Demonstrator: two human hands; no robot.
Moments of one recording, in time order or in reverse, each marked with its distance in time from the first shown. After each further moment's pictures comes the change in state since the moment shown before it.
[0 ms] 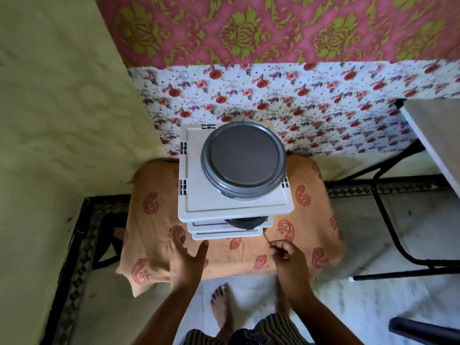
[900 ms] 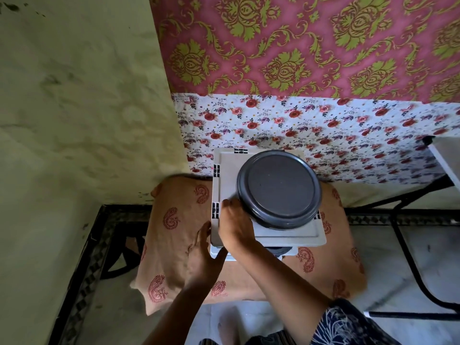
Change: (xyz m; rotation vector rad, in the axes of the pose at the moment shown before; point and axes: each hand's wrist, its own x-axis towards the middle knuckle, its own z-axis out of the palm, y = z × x) left_hand 0.054 0.020 -0.027 0.076 -0.110 0.214; right_hand 0.037 -0.170 0.145 -0.887 -0.197 -0.529
